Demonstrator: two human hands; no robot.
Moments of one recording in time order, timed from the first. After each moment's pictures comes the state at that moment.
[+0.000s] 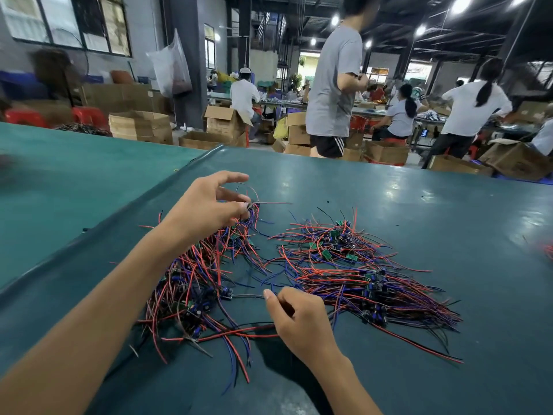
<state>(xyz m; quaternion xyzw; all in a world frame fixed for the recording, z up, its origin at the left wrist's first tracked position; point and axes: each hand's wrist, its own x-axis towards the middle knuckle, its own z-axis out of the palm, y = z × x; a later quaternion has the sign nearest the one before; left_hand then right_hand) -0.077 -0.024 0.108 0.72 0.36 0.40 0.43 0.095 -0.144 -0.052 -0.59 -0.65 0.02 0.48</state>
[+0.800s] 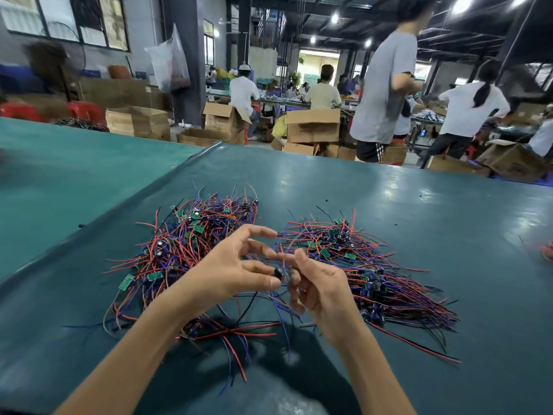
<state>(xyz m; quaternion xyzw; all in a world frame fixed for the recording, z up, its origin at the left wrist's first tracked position) -0.063 -0.074 0.043 0.67 0.25 0.33 0.61 0.116 -0.150 0.009 -0.41 -0.44 0.50 0.62</state>
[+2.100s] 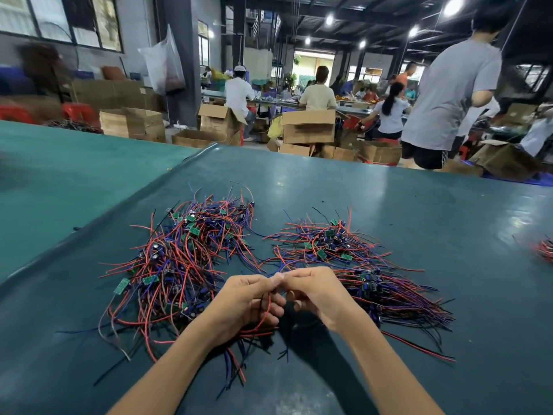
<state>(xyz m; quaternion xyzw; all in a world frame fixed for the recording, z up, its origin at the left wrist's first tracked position) -0.028 -0.077 -0.023 0.51 0.28 0.29 0.76 0.139 -0.125 -0.005 -0.57 -0.42 0.51 0.49</state>
